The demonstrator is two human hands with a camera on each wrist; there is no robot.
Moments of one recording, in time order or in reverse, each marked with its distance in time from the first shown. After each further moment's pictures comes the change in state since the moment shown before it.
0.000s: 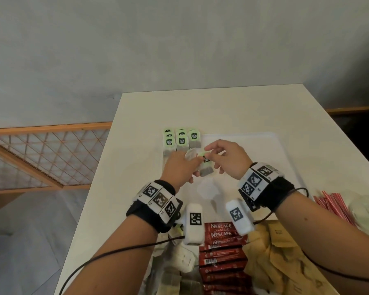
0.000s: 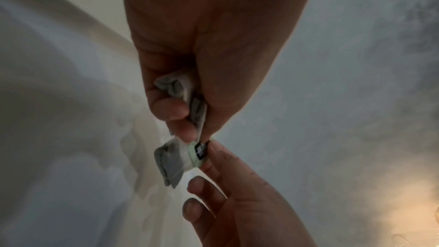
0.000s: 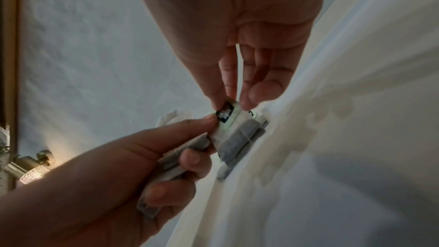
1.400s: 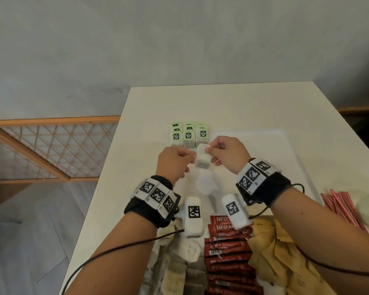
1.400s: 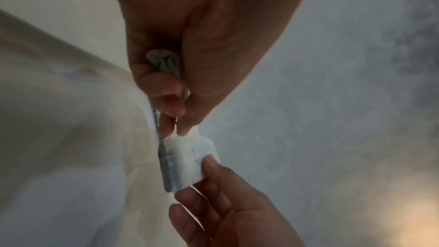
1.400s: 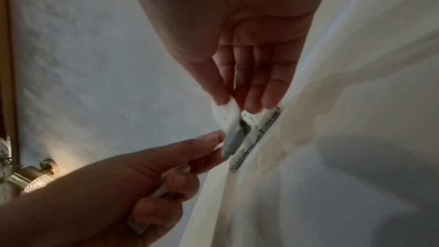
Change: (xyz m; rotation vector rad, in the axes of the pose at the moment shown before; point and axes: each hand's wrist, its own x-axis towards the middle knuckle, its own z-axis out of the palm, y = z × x) left_hand -0.005 -0.018 -0.025 0.029 0.146 -0.006; right_hand 0.004 -0.006 0.021 0.093 0.027 0.049
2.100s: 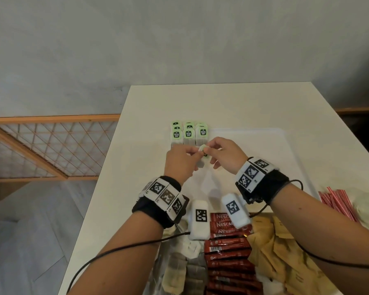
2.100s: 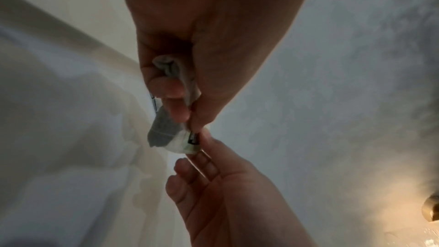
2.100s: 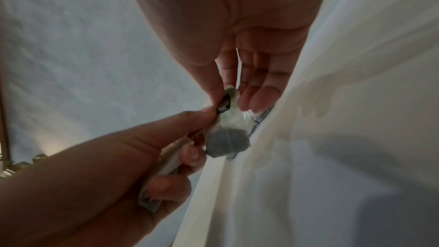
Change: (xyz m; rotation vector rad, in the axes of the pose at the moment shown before) left_hand -0.007 0.003 0.014 0.025 0.005 0.103; right_hand 0.001 0.004 0.006 -0.029 -0.110 0.005
